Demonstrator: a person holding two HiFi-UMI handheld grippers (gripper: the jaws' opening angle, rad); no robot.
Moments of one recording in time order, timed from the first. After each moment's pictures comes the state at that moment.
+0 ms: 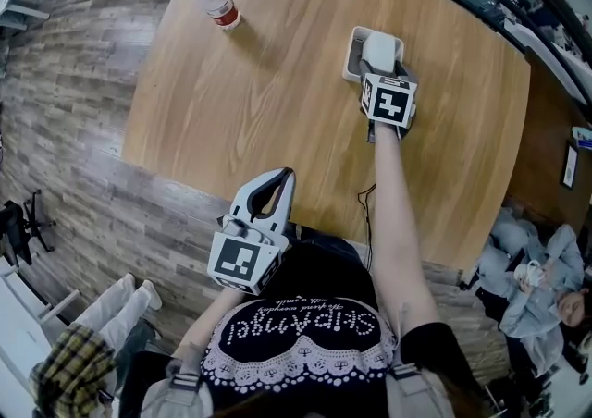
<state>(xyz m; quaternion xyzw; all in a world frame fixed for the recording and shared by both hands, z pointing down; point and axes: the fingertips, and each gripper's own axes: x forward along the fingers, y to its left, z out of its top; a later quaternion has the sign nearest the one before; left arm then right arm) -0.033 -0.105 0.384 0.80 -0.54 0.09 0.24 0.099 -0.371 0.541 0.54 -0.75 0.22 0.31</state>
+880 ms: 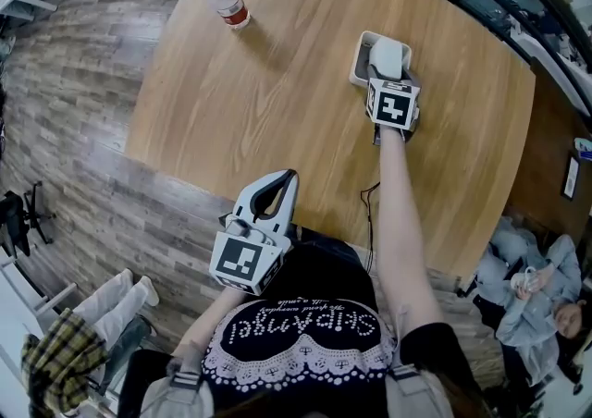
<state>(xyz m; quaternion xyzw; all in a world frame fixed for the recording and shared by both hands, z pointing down) -0.036 -0.105 0.385 0.80 -0.55 0.09 0.24 0.096 -0.376 0.553 0.53 -0.76 0.20 0.33</state>
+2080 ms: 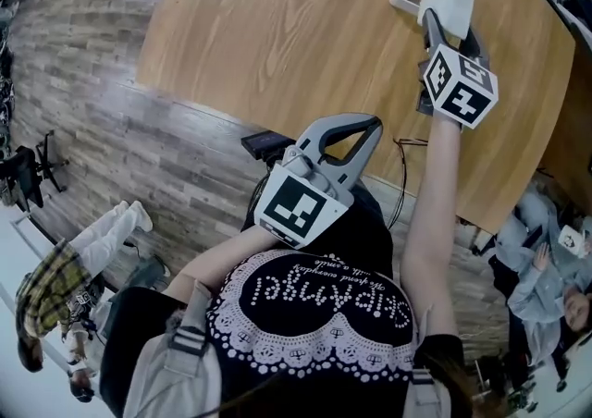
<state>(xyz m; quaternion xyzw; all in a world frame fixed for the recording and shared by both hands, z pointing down) 0.043 -0.083 0.373 0.87 -0.43 0.09 0.23 0.112 -0.304 0.461 0.55 -0.79 0.18 0.21</state>
